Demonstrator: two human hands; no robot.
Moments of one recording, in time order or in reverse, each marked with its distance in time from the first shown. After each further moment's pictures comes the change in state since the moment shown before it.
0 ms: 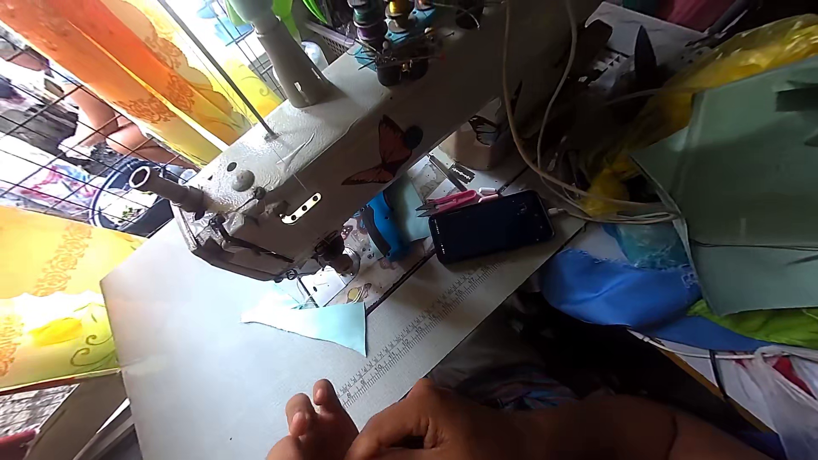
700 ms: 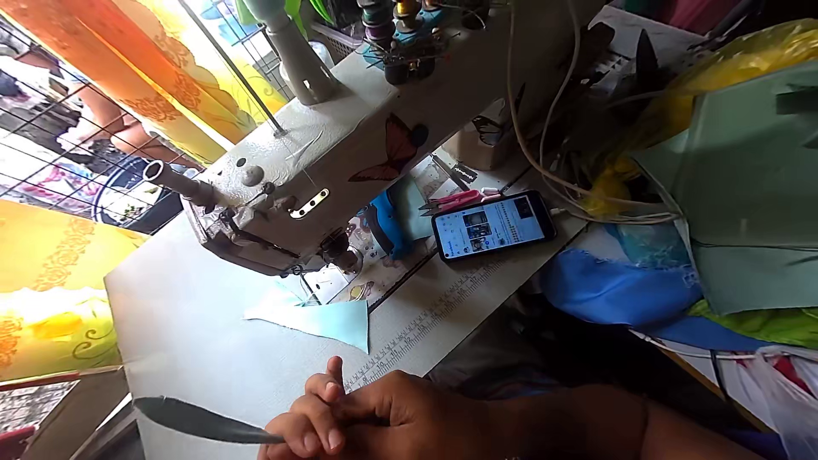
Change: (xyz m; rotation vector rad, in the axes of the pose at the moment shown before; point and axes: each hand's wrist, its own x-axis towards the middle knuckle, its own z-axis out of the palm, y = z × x) left_hand -0.001 0.007 -0.007 0.101 0.062 -0.159; right_hand 0.023 0.007 0.007 0.102 -0.034 0.176
